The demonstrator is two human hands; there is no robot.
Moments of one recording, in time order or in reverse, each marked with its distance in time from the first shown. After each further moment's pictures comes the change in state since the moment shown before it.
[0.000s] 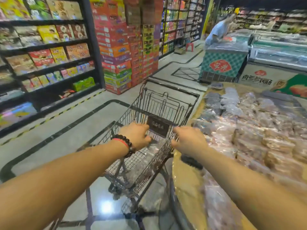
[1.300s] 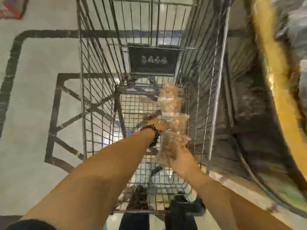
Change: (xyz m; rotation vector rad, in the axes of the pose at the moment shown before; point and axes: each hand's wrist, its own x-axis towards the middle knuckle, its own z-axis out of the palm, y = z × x) left_hand 0.291 -0.169 0.397 -0.394 -1.043 -0.024; right_hand 0.205 -0.153 0.398 0.790 -0.589 0.933
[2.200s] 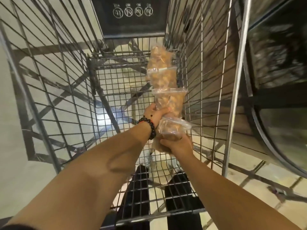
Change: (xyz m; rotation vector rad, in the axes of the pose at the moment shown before) left_hand 0.085 -0.057 0.071 -1.005 -0.046 -0.028; right_hand 0.063 0.020 0.080 0.963 0.214 0.501
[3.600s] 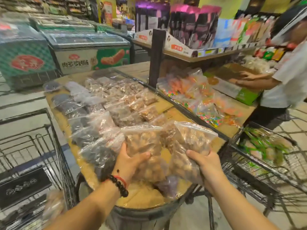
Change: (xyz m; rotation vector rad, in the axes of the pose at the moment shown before) left_hand -0.424 0.108 0.418 0.235 -0.473 0.787; right_hand -0.304 0.002 -0.595 0.734 0.505 -0.737
